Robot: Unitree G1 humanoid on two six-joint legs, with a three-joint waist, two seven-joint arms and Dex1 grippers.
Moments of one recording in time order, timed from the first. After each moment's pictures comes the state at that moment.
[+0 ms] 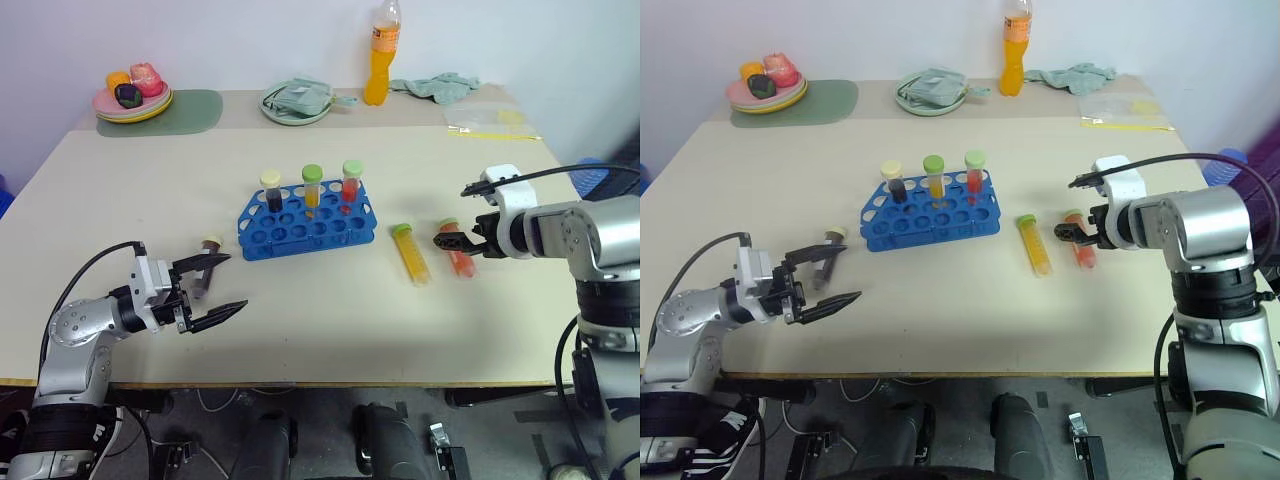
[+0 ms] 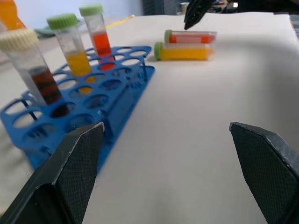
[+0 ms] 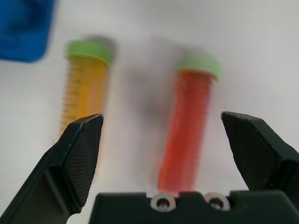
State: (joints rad) left arm -0.10 0.64 0.19 0.07 -0.48 -0.14 -1.25; right arm -0.87 -0.72 -0.02 0.05 0.34 1.59 0.44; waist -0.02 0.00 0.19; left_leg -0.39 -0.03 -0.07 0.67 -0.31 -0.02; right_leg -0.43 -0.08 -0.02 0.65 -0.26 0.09
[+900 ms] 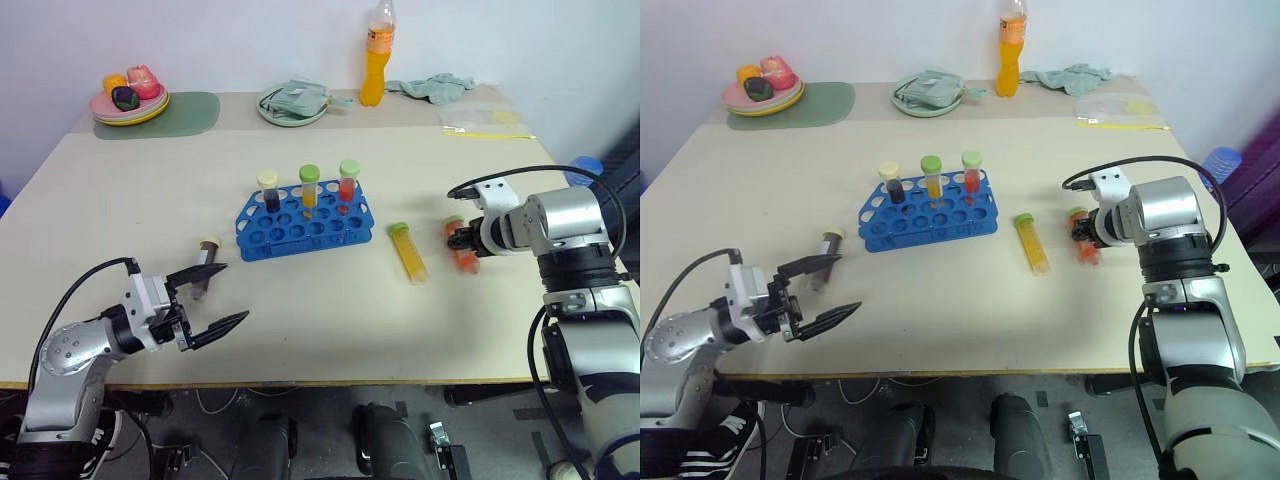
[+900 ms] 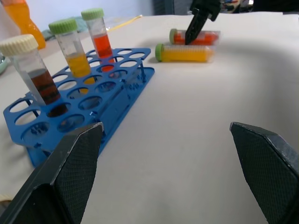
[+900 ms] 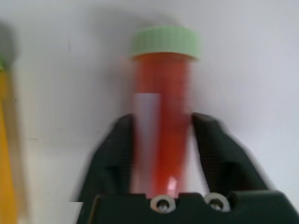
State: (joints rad) left arm 0.07 0.65 0.22 -0.12 -0.49 -0.11 -1.13; right arm -0.95 -0.65 0.09 0.41 0.23 1.41 0.41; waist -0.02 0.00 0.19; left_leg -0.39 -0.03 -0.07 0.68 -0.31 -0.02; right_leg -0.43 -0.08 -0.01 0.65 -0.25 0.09
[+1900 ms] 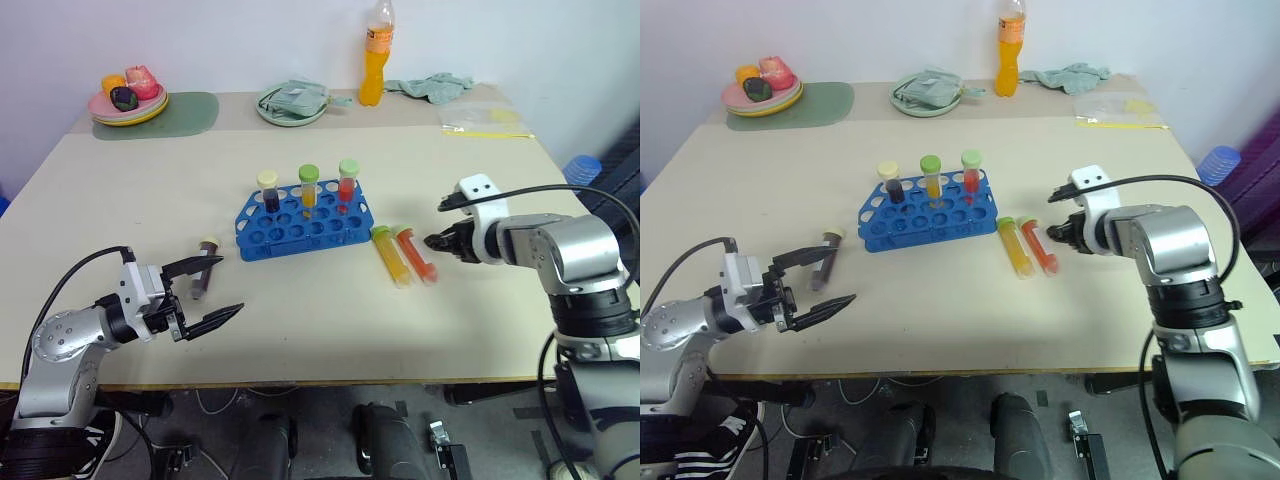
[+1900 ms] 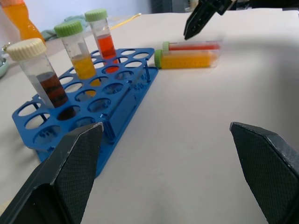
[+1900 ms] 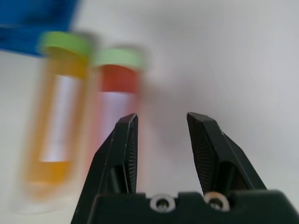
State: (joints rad) left arm 0.00 0.67 0.23 -0.08 -0.50 -0.09 -1.15; right arm -0.80 -0.62 0.02 -0.04 0.34 1.52 0.53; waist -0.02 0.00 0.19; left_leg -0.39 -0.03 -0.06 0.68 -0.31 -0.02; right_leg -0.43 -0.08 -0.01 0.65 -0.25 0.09
